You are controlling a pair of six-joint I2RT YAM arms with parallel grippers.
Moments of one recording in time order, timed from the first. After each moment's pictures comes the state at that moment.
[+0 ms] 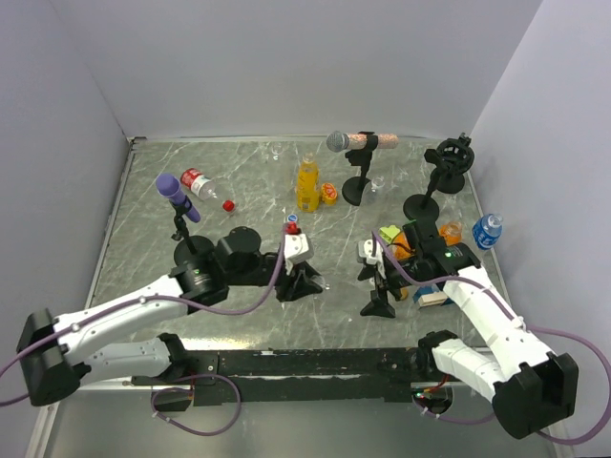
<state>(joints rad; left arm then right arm) -0.99 1.09 0.81 0.00 0.46 -0.04 0.32 0.98 0.78 -0.97 -0.93 -0.95</state>
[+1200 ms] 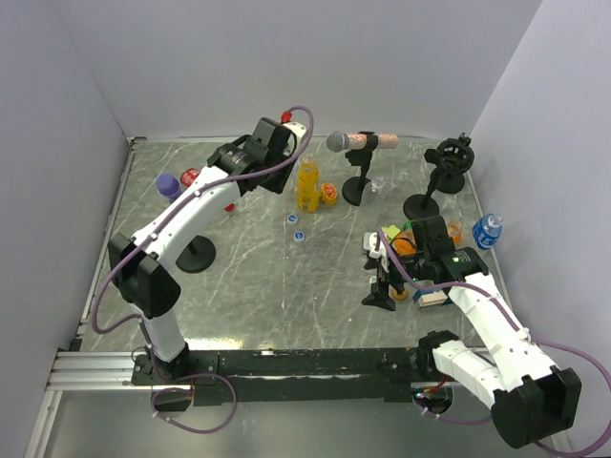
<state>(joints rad) -0.64 1.76 1.85 -0.85 -0.21 -0.02 0.27 0.91 0.78 -0.89 -0.85 -0.86</state>
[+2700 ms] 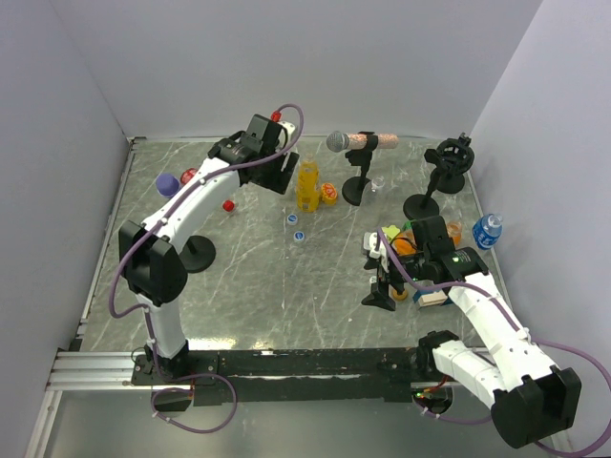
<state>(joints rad) -0.54 1.86 1.86 -0.84 -0.13 -0.04 0.27 0.91 0.78 -0.89 -0.85 -0.86</state>
